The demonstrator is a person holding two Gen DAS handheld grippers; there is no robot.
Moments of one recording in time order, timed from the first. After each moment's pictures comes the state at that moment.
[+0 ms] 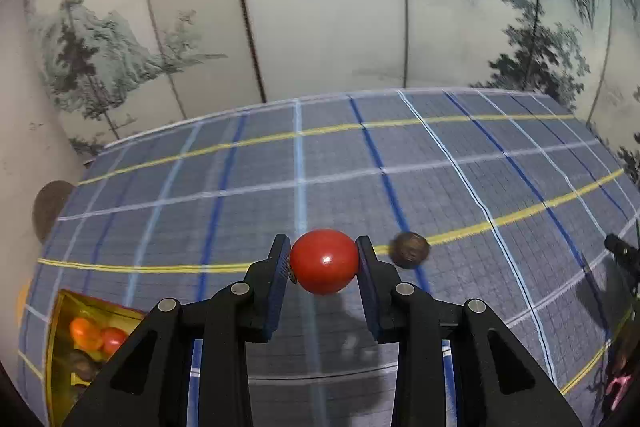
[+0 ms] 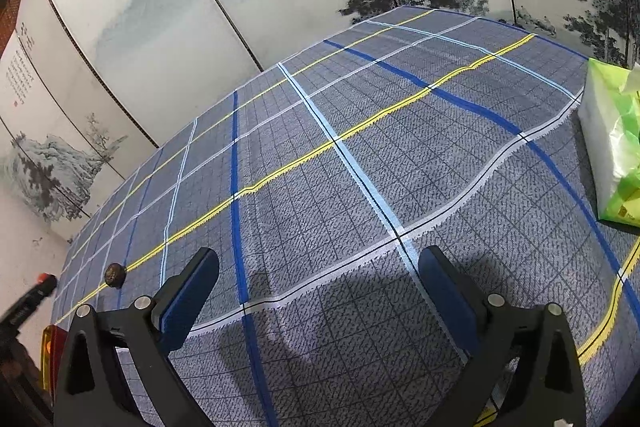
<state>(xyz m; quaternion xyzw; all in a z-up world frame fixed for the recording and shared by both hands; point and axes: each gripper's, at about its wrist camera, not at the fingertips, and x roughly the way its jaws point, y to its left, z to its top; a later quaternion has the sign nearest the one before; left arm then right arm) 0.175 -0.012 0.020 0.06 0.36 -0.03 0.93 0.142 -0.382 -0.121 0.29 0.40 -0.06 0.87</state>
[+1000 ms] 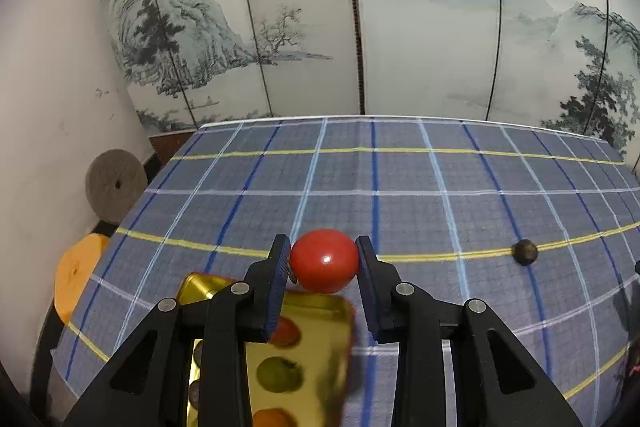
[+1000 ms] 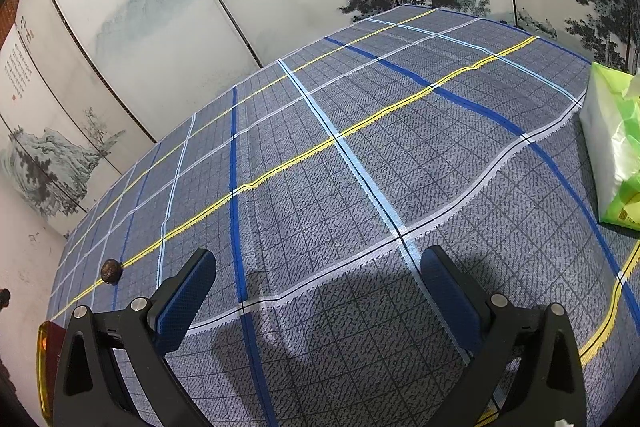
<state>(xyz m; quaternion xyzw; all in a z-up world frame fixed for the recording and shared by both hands) 0.134 0.134 0.059 0.03 0.35 0.08 0.93 0.143 -0.380 -0.123 0.29 0.41 -0.06 0.87</state>
